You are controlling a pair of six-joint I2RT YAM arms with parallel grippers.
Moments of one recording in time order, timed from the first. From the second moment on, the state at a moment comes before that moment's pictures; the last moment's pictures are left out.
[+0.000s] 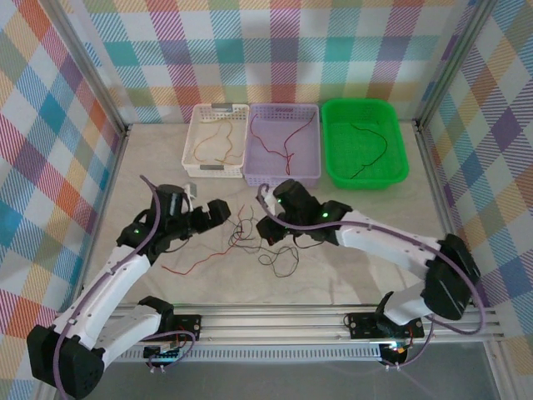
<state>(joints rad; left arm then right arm) -0.39 0.93 0.76 -0.58 0.24 -0.73 0.92 1.41 1.11 -0.46 -0.21 0.35</state>
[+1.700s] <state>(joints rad) -0.86 1.43 0.70 -0.23 0.29 -0.51 0.83 1.34 1.95 -1.08 -0.10 0.12</state>
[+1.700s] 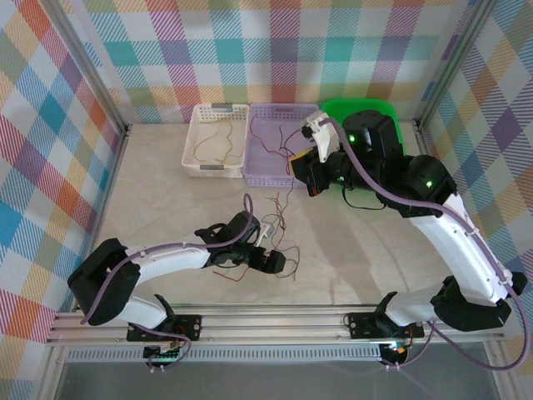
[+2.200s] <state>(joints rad) -0.86 1.38 0.70 -0.24 0.25 -0.48 0.73 1.33 1.98 -1.10 -0.06 0.14</state>
